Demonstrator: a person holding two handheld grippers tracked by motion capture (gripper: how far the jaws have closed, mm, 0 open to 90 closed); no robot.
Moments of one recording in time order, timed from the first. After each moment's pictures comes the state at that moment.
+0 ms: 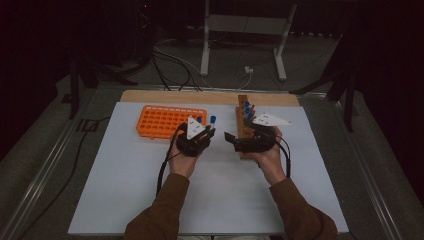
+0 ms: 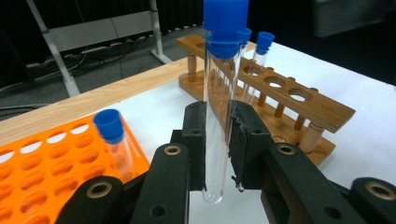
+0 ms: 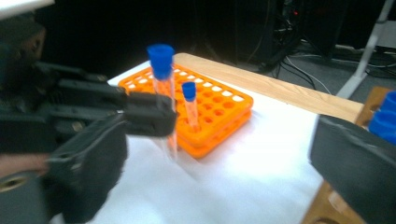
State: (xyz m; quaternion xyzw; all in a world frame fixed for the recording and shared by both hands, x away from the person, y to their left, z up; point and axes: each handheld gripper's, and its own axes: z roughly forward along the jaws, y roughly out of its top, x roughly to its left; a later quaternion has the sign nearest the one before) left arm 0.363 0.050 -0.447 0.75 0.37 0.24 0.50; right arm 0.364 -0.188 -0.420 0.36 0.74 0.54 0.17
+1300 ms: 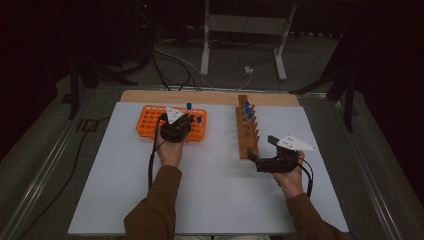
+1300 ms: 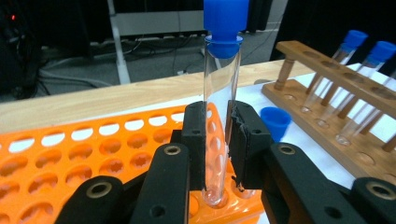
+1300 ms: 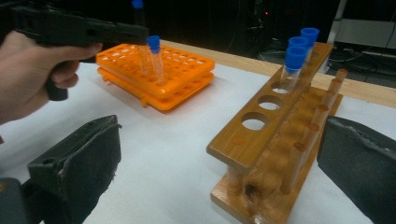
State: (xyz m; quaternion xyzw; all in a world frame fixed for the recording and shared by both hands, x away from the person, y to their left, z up) left arm 0.413 0.094 -0.469 0.69 0.48 0.27 0.48; right arm 0.320 -0.246 -0.454 0.38 0.73 0.53 0.21
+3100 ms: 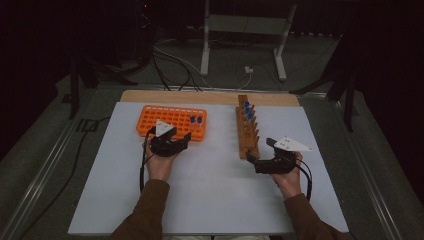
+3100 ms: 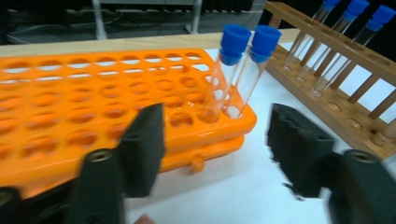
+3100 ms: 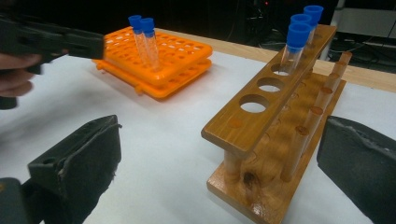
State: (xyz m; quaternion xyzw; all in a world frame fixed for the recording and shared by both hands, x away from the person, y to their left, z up) left arm 0.366 0.129 -0.477 0.70 0.48 0.23 0.47; right arm 0.324 -0.246 -0.466 0.39 0.74 0.51 0.21
